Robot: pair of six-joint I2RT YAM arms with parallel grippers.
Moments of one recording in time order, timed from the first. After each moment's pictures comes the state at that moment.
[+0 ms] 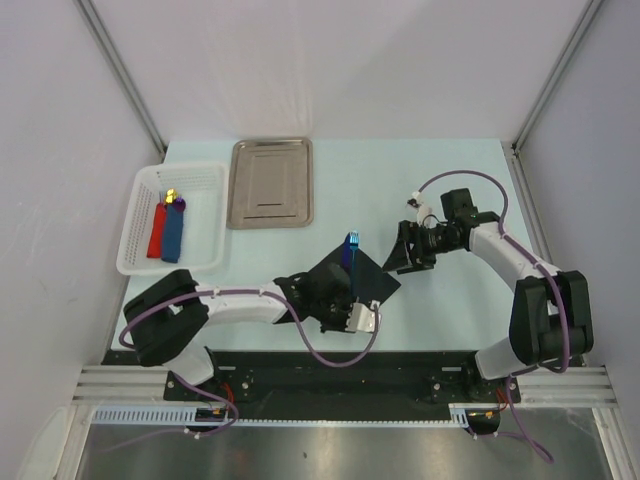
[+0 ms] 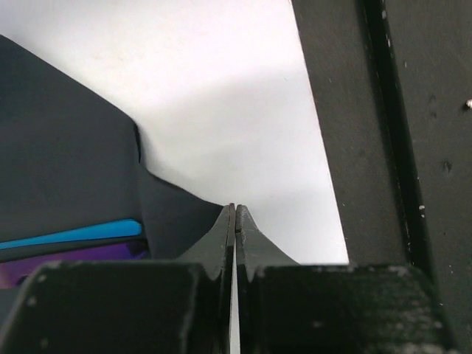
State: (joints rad) left arm -1.06 1.57 0.76 -0.09 0.39 0.68; right arm 0.17 1.48 0.99 -0.66 -0.88 0.08
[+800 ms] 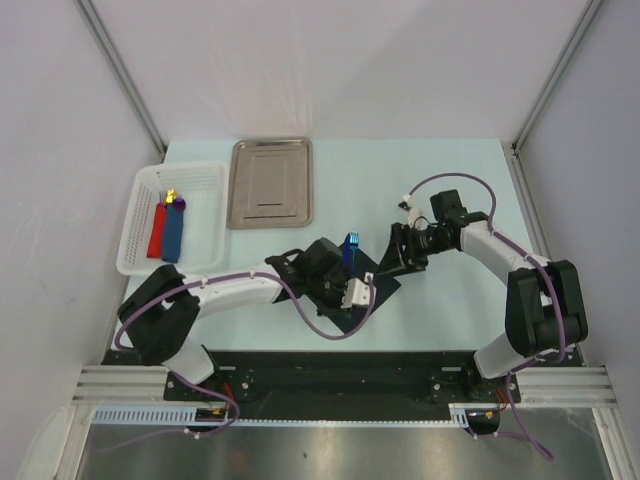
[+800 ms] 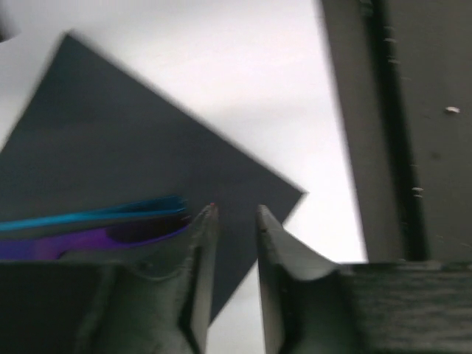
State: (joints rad) left arm -0.90 1.56 0.90 -0.25 0.56 0.68; right arm 0.23 1.54 0.99 -0.61 -0.88 0.13
